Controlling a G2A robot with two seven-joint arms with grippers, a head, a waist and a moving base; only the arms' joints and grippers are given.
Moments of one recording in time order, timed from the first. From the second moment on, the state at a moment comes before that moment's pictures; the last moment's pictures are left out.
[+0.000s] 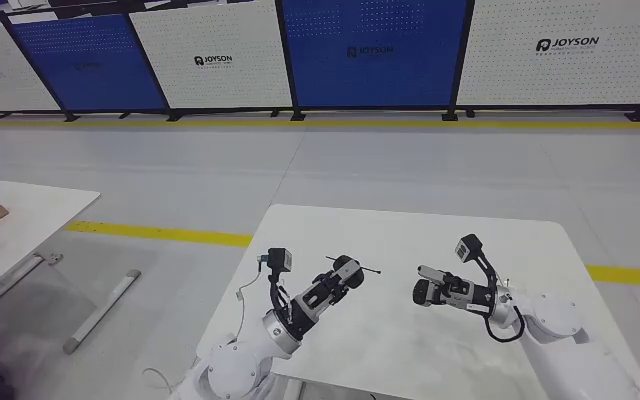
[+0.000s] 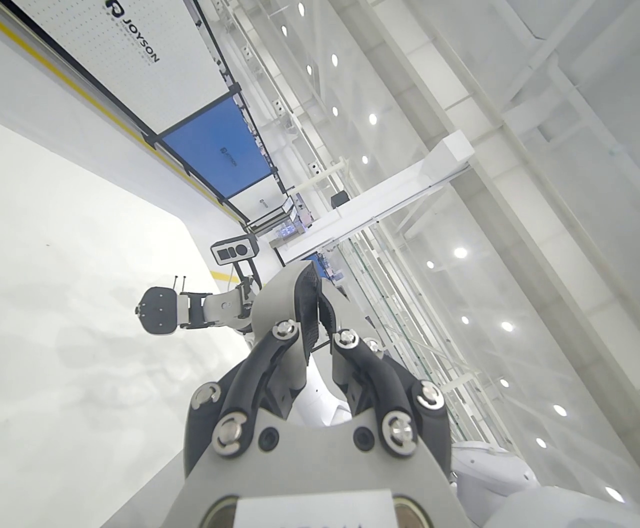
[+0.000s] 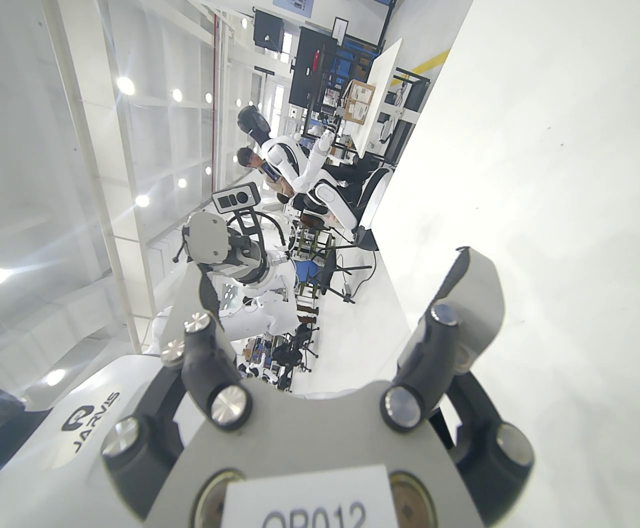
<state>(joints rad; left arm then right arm) 1.70 -1.10 -1.27 -2.12 -0.17 -0.19 -0.19 -1.02 -1.14 1.07 -1.20 0.48 -0.23 1.13</state>
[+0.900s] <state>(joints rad) 1.71 -1.10 -1.27 -2.13 -0.07 -0.23 -0.19 -1.02 -1.14 1.07 -1.20 0.48 -0.23 1.13</state>
